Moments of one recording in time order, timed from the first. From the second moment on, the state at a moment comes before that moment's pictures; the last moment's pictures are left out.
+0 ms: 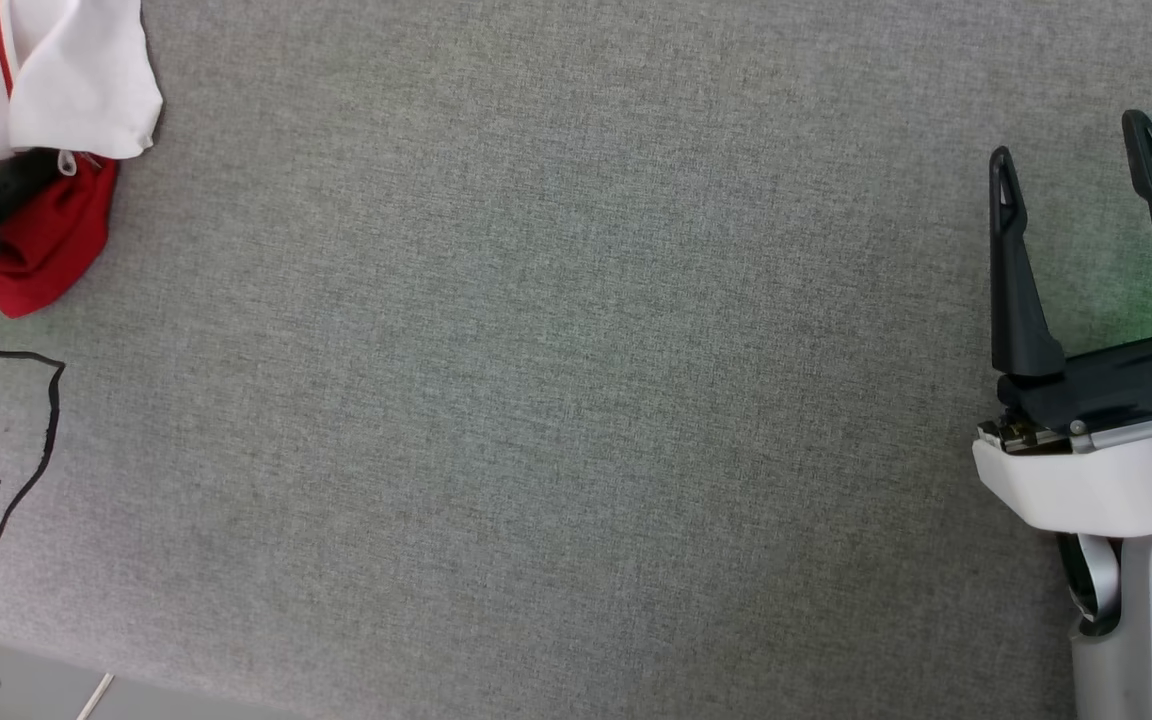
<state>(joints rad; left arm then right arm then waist) -0.98 0.64 -0.27 0.82 -1.07 -0.13 0.68 -0.32 -0.07 -0.01 -0.20 -0.16 0.13 -0.26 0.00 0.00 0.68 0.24</state>
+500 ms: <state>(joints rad) -1.01 0.72 -0.41 0.73 -1.07 -0.13 0.53 -0.31 -0.06 0.00 -0.16 -0.13 0.13 -0.26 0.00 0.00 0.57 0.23</state>
